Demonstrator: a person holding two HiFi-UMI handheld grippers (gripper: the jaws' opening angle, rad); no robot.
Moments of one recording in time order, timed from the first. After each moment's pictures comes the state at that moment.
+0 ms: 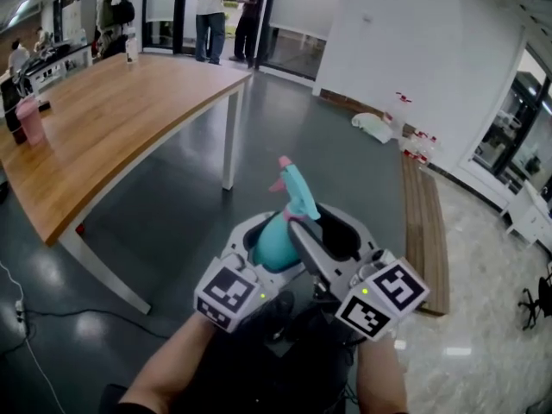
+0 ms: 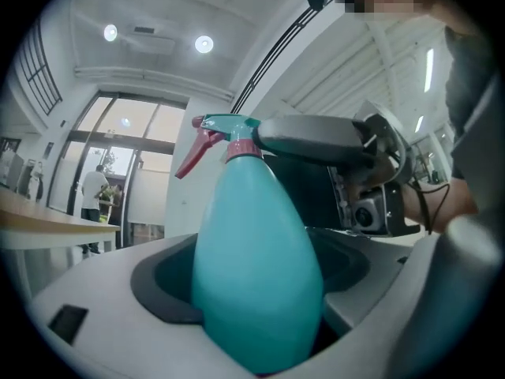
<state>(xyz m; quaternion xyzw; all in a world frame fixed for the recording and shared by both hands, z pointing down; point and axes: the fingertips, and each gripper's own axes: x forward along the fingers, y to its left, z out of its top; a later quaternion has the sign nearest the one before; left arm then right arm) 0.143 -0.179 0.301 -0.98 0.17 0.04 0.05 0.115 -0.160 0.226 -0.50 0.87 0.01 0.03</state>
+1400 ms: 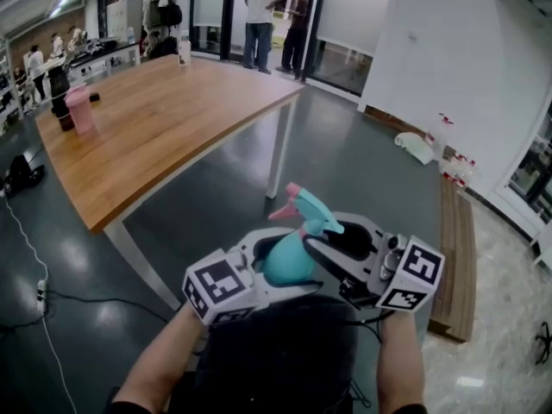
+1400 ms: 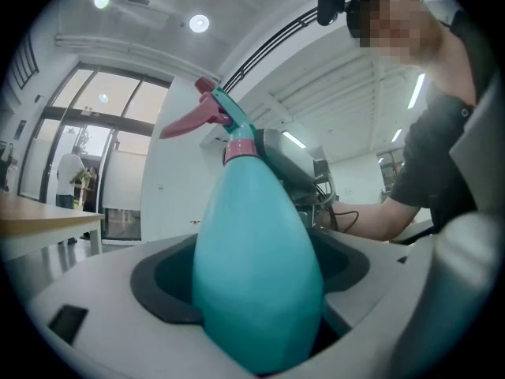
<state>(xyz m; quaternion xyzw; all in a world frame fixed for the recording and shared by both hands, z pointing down) 0.073 -0.167 0.308 -1.00 0.07 -0.01 0.05 0.043 -0.164 0.228 -0.21 0.98 0.02 0.04</state>
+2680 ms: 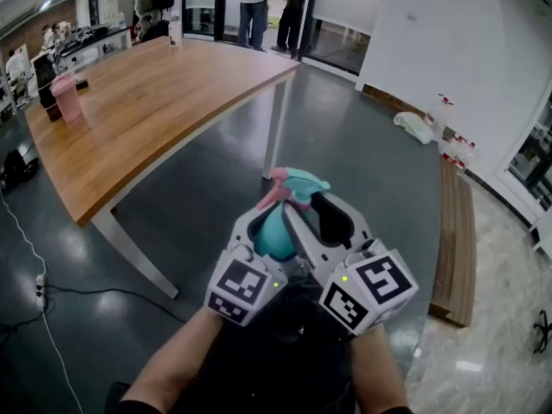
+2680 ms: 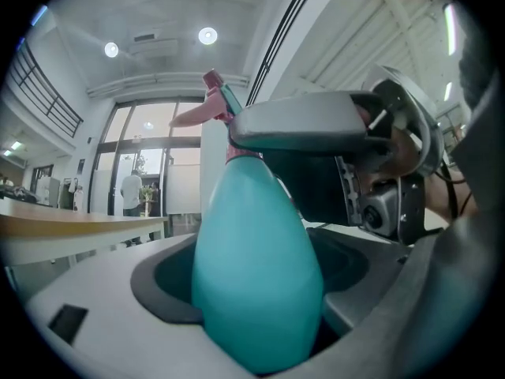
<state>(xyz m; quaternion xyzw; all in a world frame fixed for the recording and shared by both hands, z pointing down) 0.071 -0.226 0.328 -0.95 0.29 -0.02 0.05 0.042 -0.209 0.248 -0.48 0.87 0.01 0.02</state>
